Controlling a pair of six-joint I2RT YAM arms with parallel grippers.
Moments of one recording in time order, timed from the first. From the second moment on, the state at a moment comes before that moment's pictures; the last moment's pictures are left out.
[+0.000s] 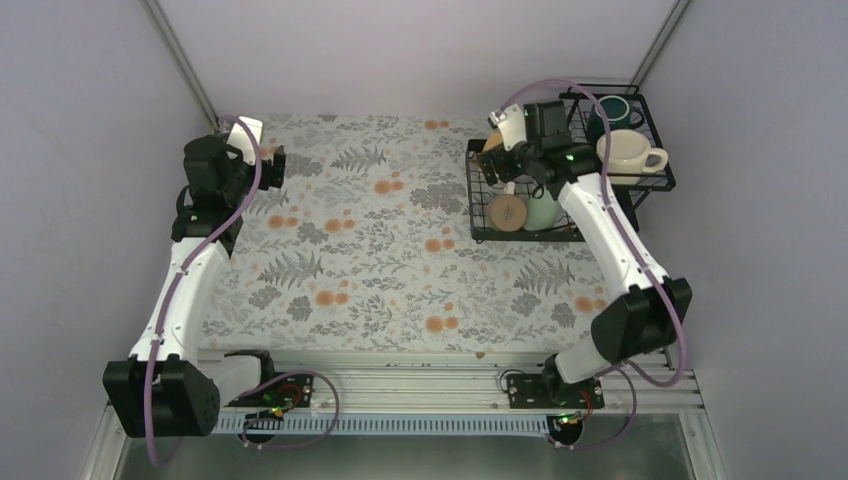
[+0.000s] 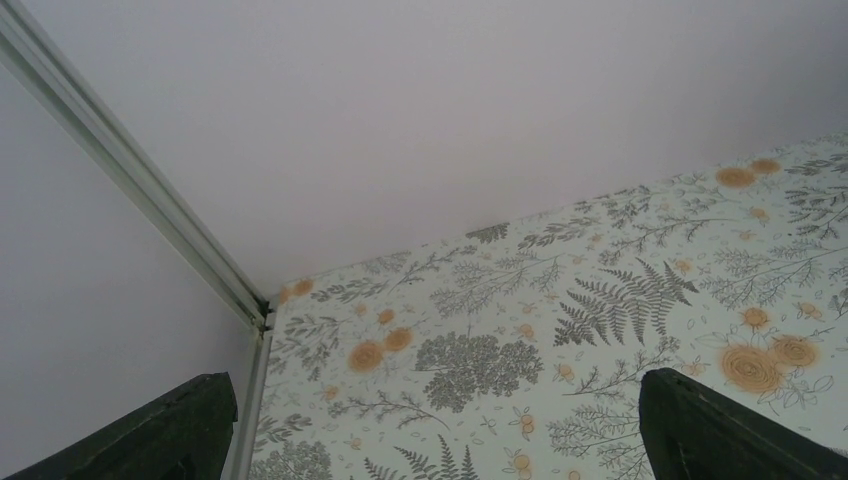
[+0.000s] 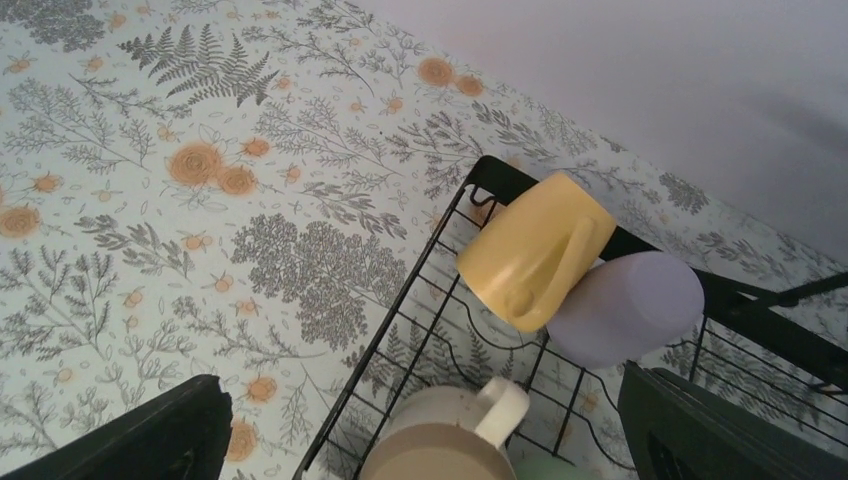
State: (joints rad) left arm 0.02 1.13 1.03 -0.17 0.06 0.25; right arm 0.29 1.50 1.52 -0.72 -0.04 -0.26
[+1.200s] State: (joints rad) left arm 0.02 1.16 0.99 -0.16 0.06 0.28; right arm 0.16 2.06 1.91 -0.90 -0.01 -0.10
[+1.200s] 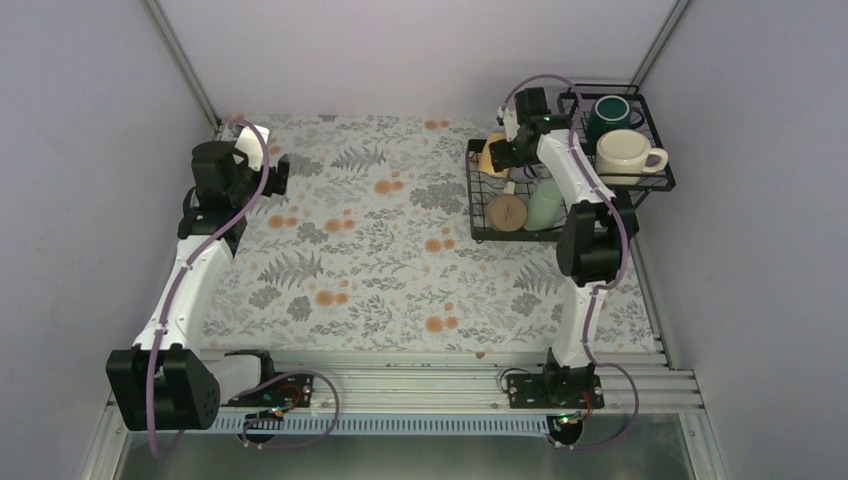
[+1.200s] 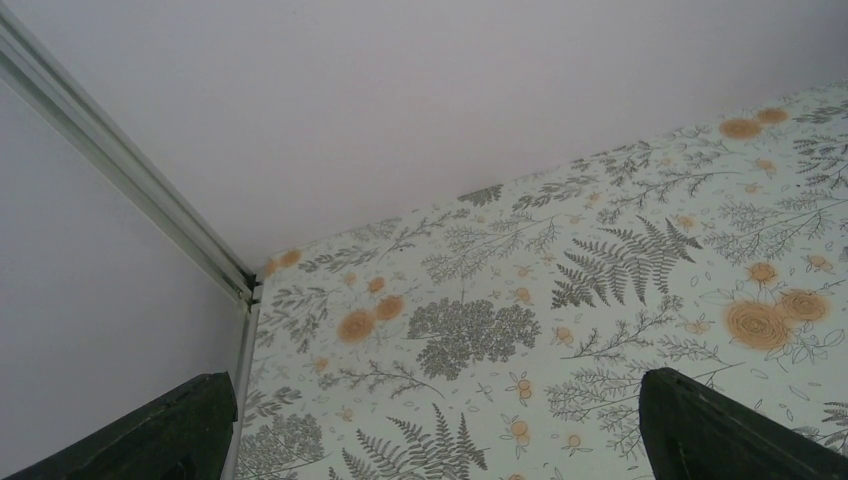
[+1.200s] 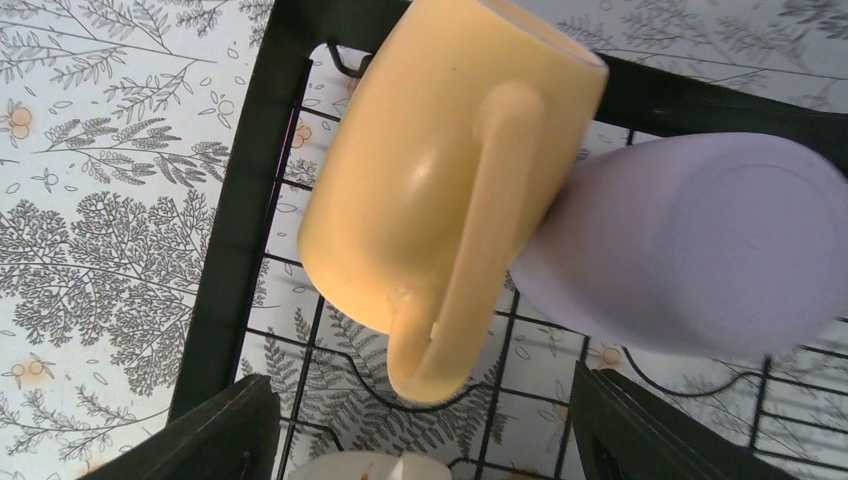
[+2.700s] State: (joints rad) left arm -0.25 1.17 0.86 -0.07 0.12 0.39; right arm 0.14 2.15 2.21 -1.05 -0.15 -0.14
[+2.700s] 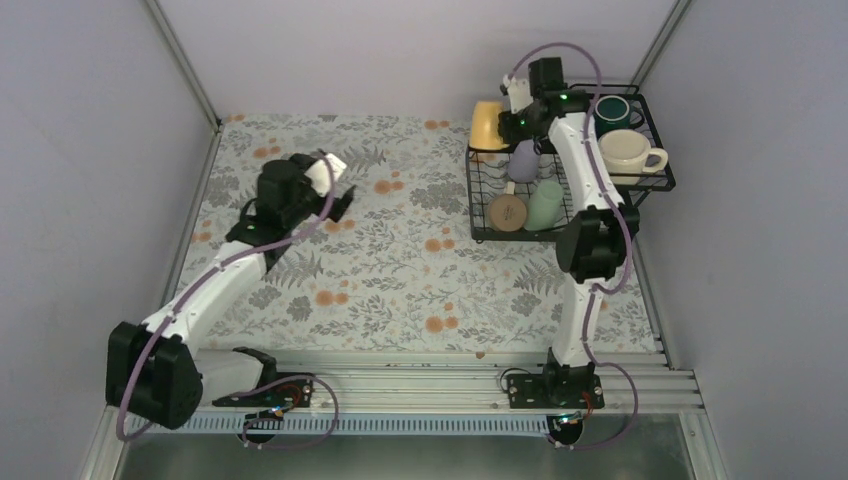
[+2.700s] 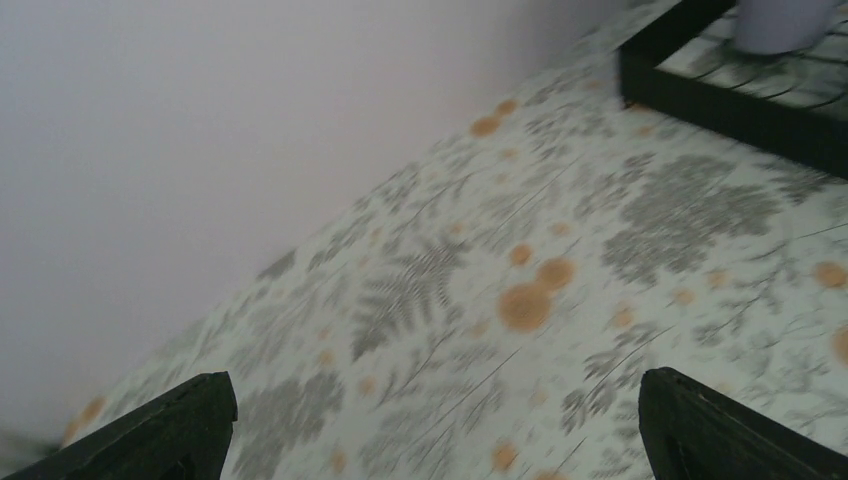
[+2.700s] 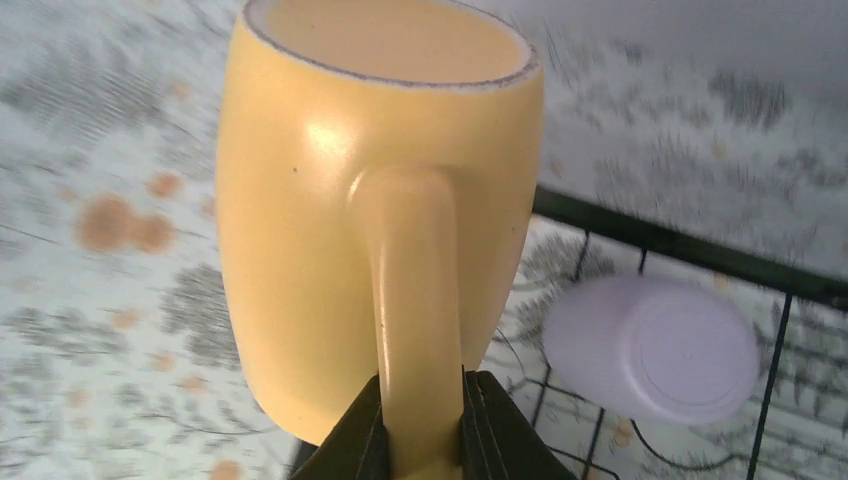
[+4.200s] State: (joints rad) left arm -0.89 2.00 1.01 1.53 -0.68 1.36; right arm 0.21 2.06 2.22 -1.10 -0.83 -0.11
